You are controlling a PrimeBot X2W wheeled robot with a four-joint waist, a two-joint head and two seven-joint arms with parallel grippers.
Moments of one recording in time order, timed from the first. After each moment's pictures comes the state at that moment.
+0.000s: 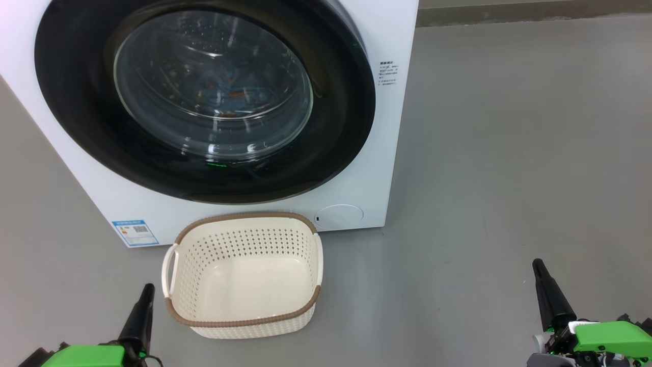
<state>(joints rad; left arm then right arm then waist) -0.07 0.03 0.08 0.27 -1.60 -0.12 0.11 -0.07 -0.05 -0.13 0.27 1.61 0.13 0.10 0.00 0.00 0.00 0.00</state>
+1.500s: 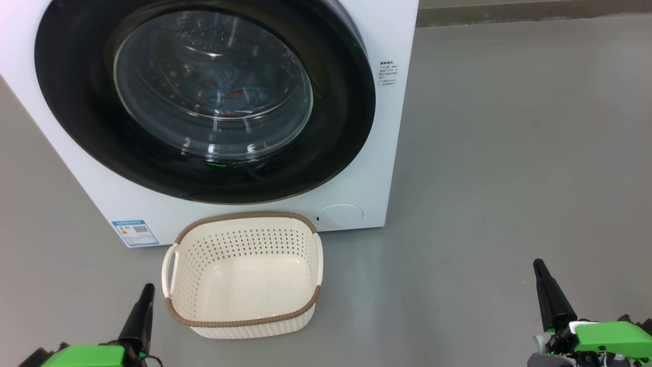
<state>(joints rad) -0.07 0.03 0.08 0.27 -1.60 -0.12 0.11 -0.07 -0.05 -0.13 0.27 1.61 0.13 0.10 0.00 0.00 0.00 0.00</state>
